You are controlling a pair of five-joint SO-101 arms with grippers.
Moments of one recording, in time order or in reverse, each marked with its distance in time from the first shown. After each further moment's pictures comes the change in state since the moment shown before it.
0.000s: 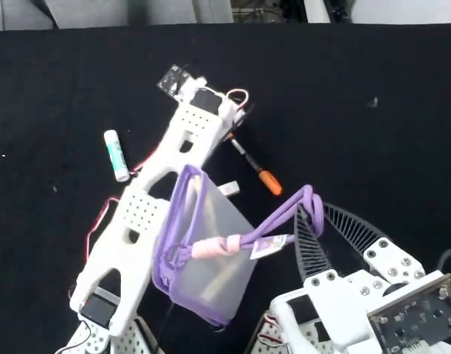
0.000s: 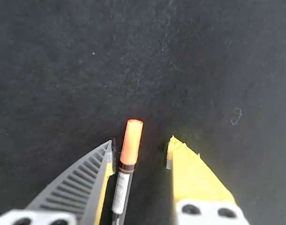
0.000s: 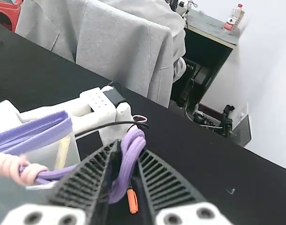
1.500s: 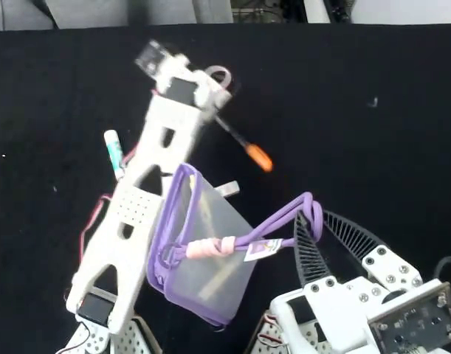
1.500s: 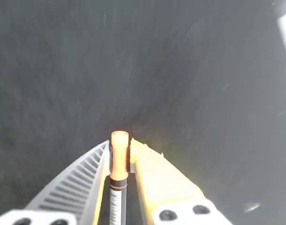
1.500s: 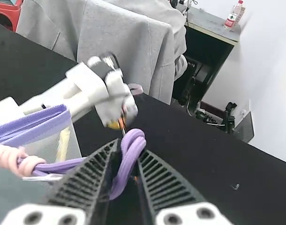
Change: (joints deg) left arm -7.3 1.5 -22.6 10.8 -7.0; right arm 0.0 -3.6 3.9 0.0 -1.1
